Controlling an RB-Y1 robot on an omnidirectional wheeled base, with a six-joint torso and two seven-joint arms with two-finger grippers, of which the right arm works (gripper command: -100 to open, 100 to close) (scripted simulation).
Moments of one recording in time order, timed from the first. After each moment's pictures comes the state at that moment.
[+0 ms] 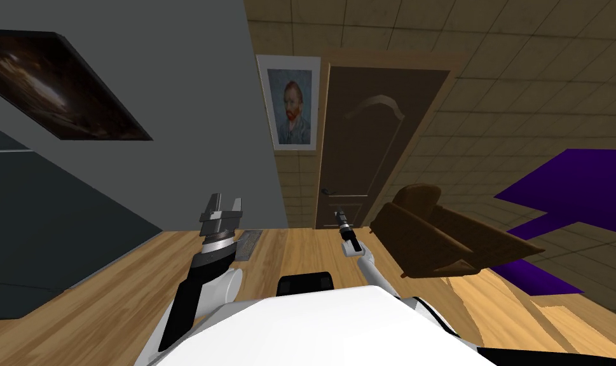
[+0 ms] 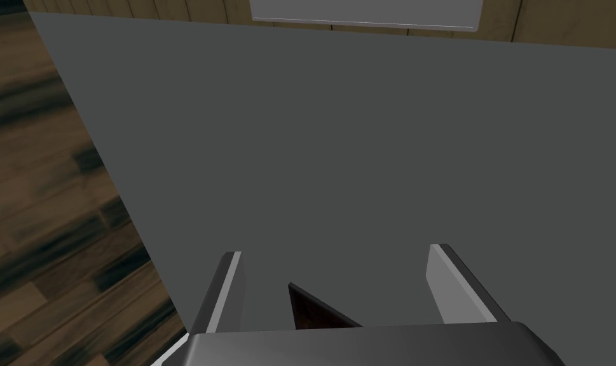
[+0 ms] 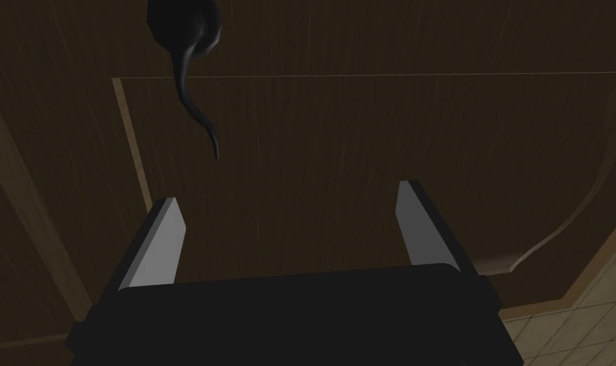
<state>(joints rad) -0.13 -0.20 0.00 -0.96 -0.08 -0.63 -0.02</state>
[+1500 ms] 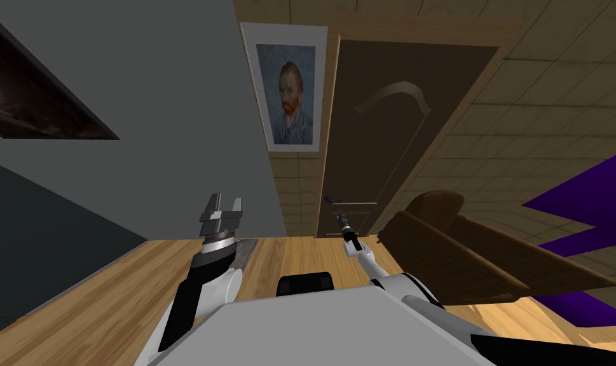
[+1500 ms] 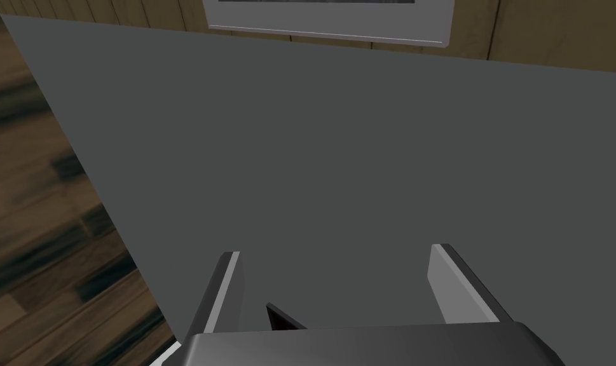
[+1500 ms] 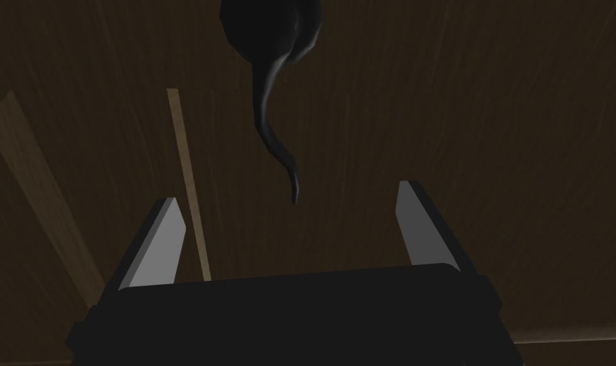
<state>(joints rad) -0.28 -0.24 0.00 -0.59 -0.10 -0.71 -0.06</state>
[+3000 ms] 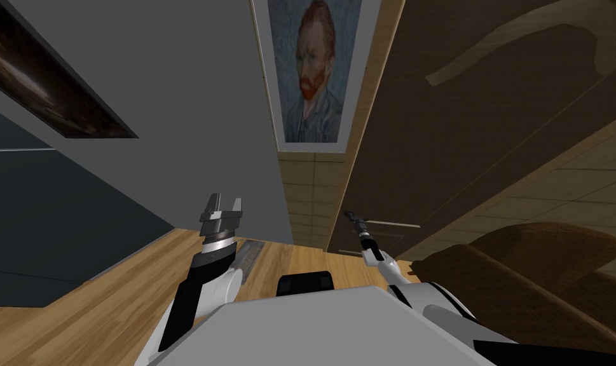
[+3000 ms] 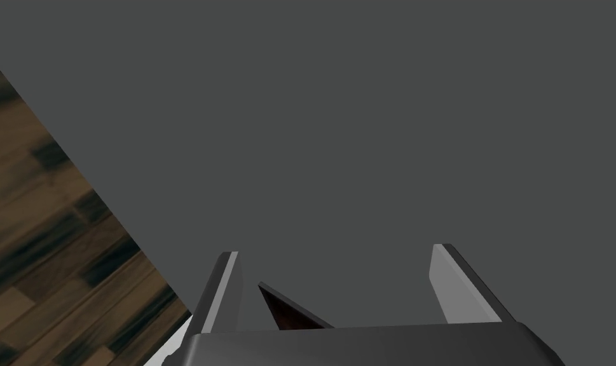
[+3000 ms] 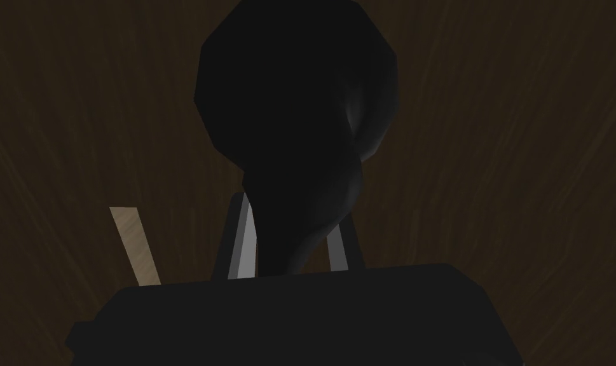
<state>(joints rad) -0.21 -0.40 -0.05 -0.51 -0.14 -0.79 -0.18</state>
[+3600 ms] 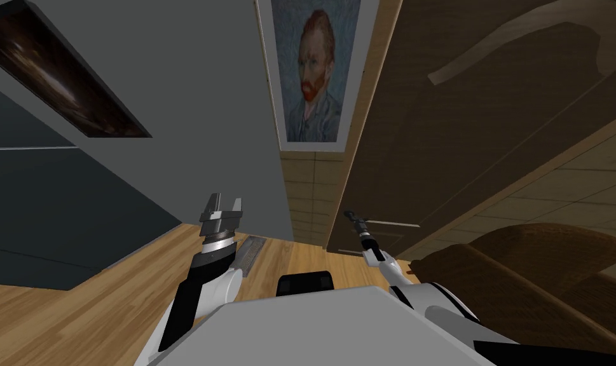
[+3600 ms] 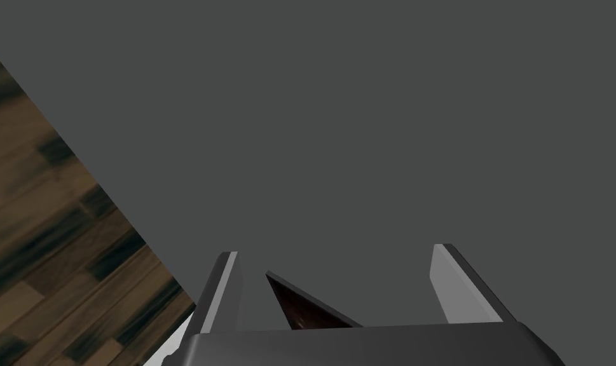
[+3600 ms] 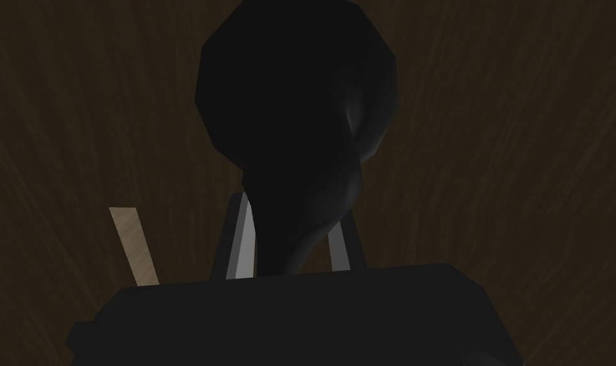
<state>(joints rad) -0.20 -0.41 -0.04 -0.52 -0.14 -0.80 -0.20</state>
